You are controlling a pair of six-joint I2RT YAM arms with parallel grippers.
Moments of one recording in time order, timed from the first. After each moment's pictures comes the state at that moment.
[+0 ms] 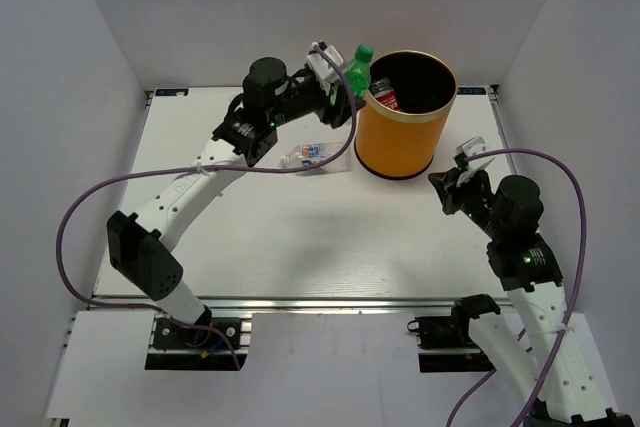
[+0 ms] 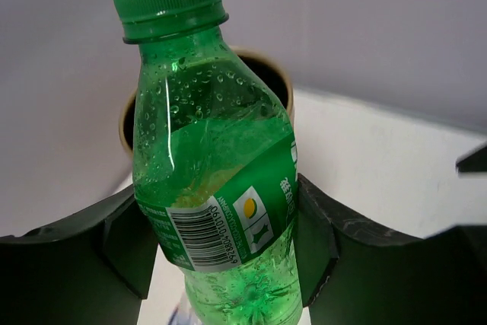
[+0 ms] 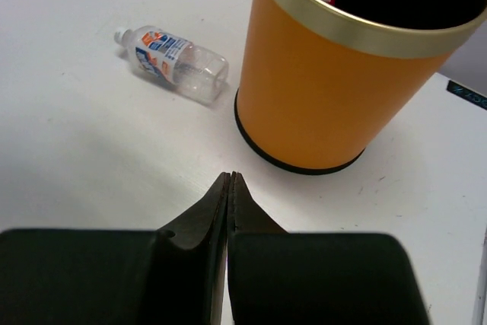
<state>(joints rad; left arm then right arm) -0.62 1.60 1.62 -0.06 0.43 0.20 0.22 0.60 0.77 -0.35 -0.35 -0.17</state>
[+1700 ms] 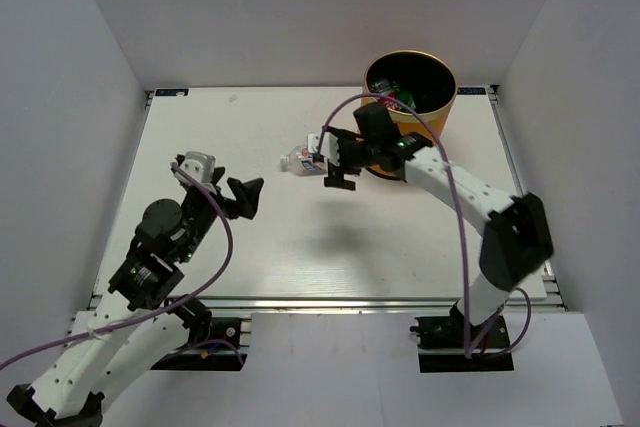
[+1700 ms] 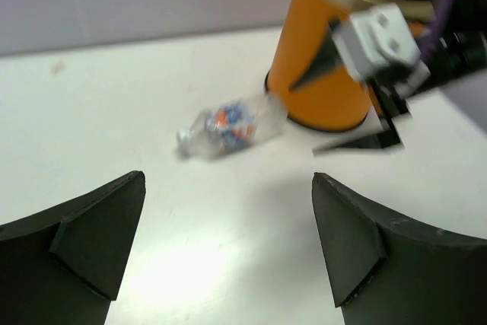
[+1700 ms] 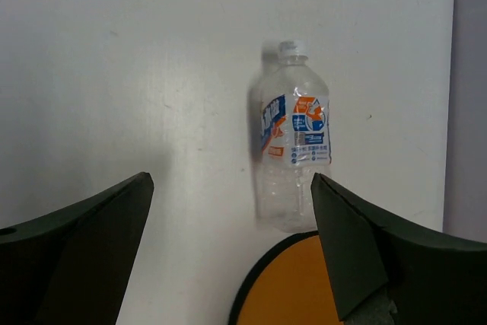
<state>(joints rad) -0.62 0.56 0.77 -0.16 -0.20 -0.16 0.64 1.60 1.33 -0.45 -0.55 -0.95</state>
